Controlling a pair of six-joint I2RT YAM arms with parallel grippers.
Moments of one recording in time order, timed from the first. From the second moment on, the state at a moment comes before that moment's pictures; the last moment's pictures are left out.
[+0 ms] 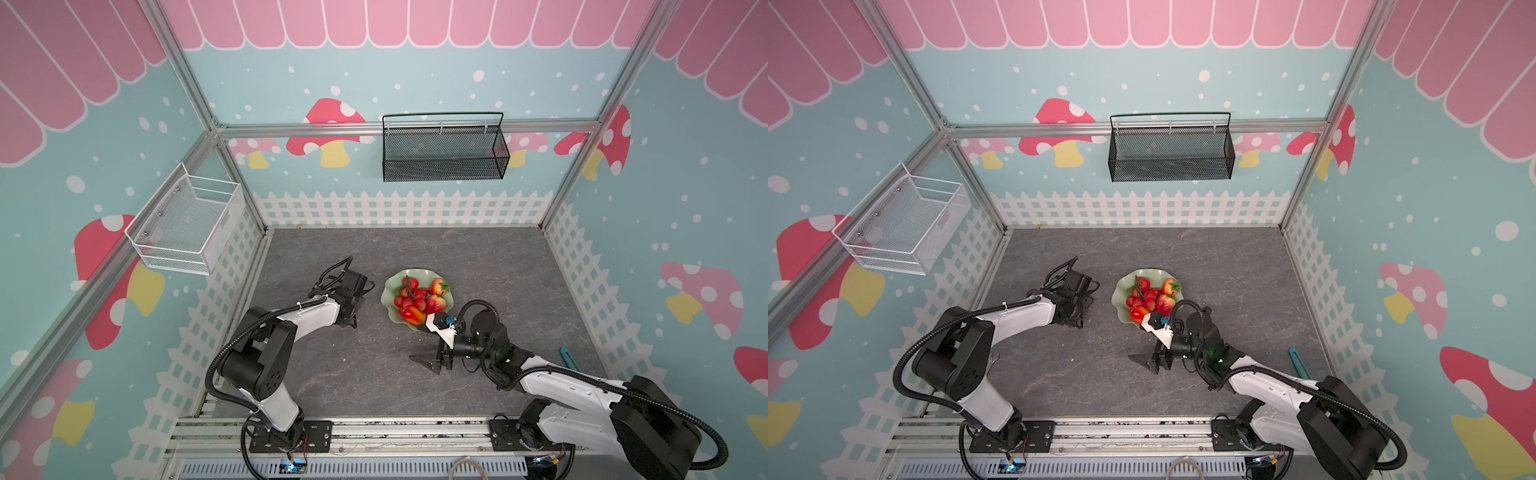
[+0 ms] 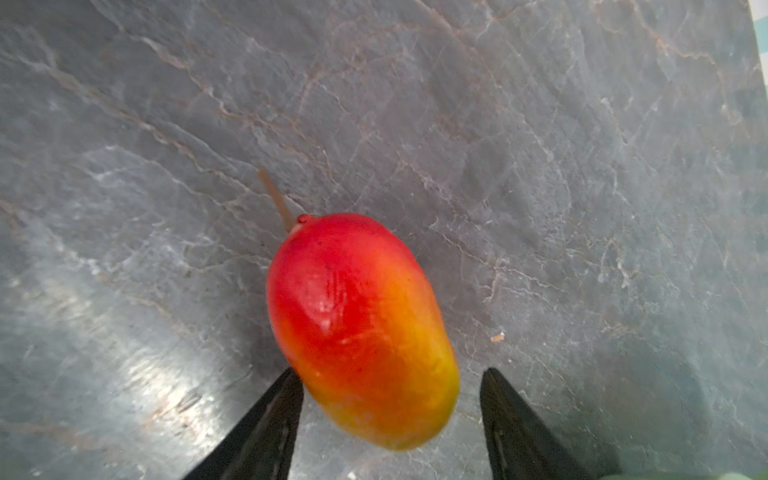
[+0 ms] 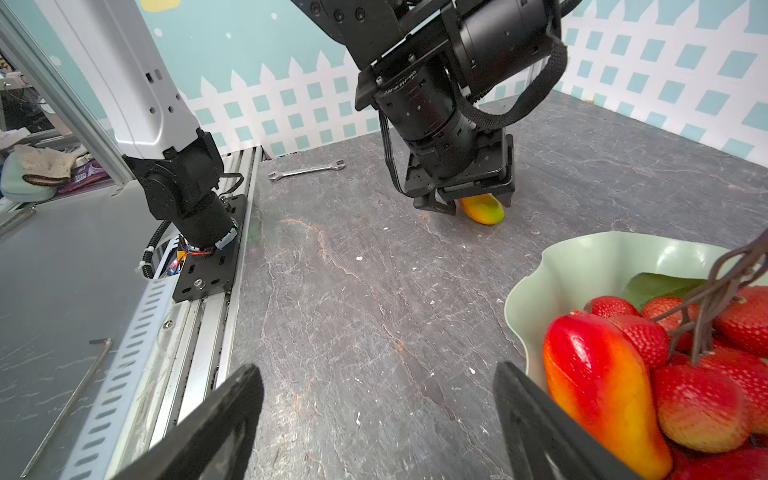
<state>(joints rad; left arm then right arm) -0.42 1.69 0.92 -0.33 -0.29 -1.36 0.71 1.13 0.37 0.46 -0.61 -0.06</state>
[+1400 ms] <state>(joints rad) -0.64 1.65 1.07 -0.19 -0.22 -0.79 0.56 1.10 0.37 0.47 -0.54 0.03</state>
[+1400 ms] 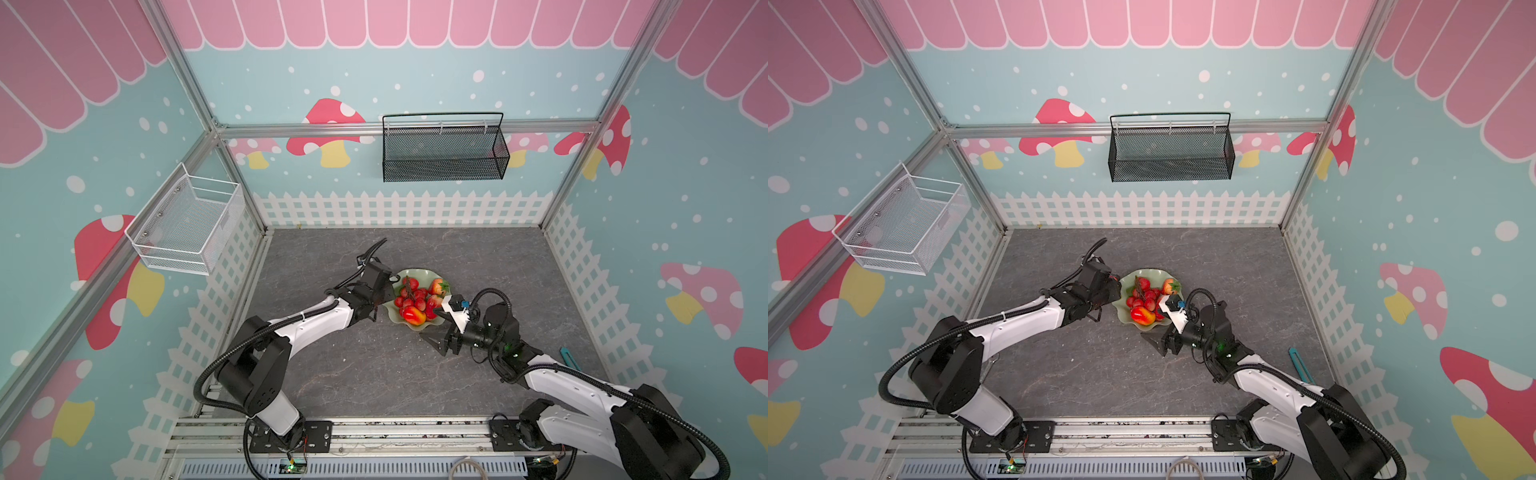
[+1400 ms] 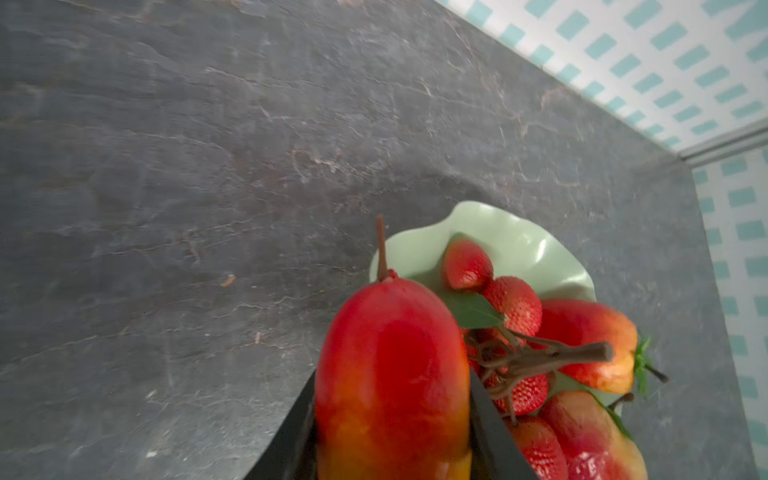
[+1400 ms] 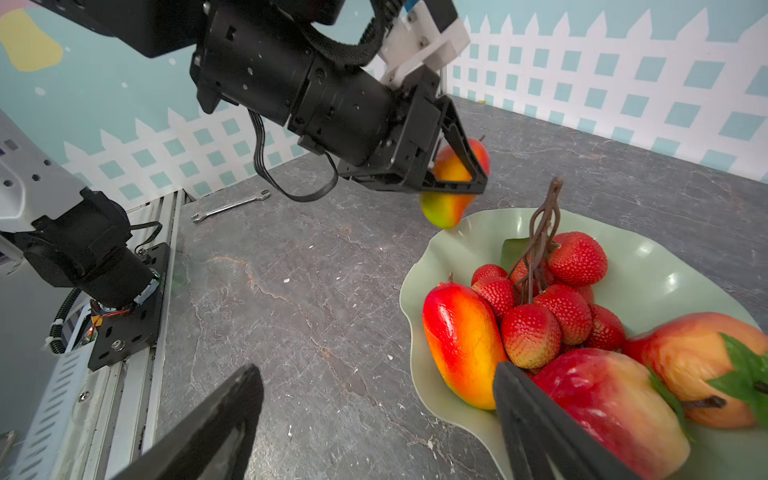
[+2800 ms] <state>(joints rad) -0.71 1.41 1.00 -0.25 -0.51 -0.56 0.37 0.80 0.23 0.47 -0.31 0.11</state>
